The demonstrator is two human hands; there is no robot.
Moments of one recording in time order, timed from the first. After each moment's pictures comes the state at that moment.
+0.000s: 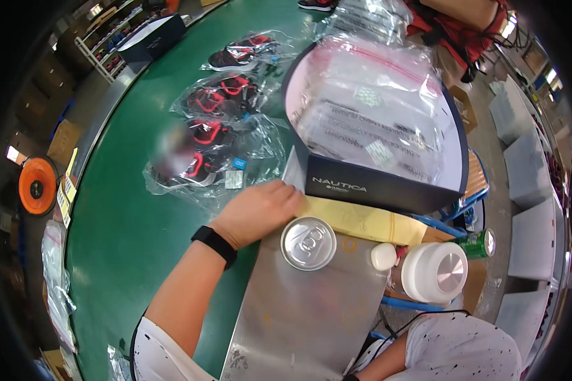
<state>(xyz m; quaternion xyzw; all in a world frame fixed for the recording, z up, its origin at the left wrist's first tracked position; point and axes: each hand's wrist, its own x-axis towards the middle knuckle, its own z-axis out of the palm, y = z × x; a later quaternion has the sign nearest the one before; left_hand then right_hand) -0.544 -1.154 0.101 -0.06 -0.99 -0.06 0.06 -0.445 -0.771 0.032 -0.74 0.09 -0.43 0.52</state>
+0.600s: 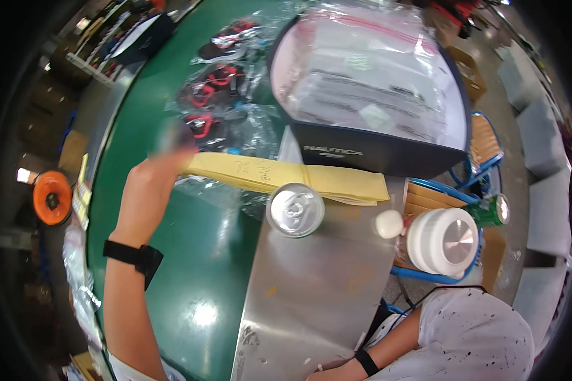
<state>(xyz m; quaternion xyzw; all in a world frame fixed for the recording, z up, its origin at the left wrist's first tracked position) -0.456 -1.180 0.205 0.20 -0.97 -0.06 0.15 -0.443 -0.769 0.028 -0.76 0.09 -0.39 0.51</state>
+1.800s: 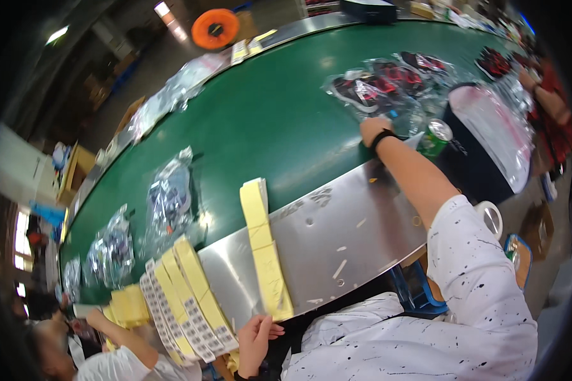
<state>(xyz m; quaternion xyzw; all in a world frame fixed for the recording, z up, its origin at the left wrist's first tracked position) -0.271 -0.613 0.097 0.73 -0.25 -0.50 0.40 -0.521 -1.102 0.073 -0.77 0.63 0.11 -0.01</state>
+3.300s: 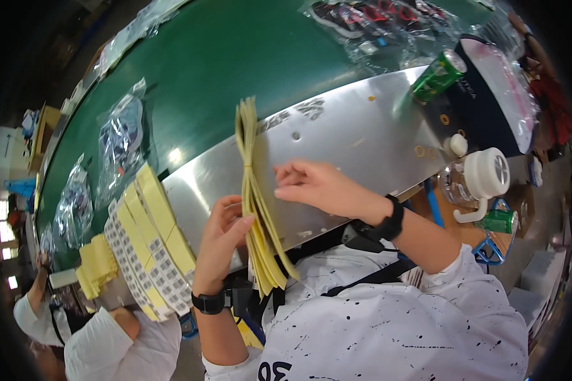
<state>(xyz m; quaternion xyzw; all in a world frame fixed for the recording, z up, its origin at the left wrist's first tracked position) -0.254 -0.696 0.117 0.60 -0.30 -0.60 0.43 -0.456 -0.814 0.081 -0.62 0.30 -0.22 0.69</state>
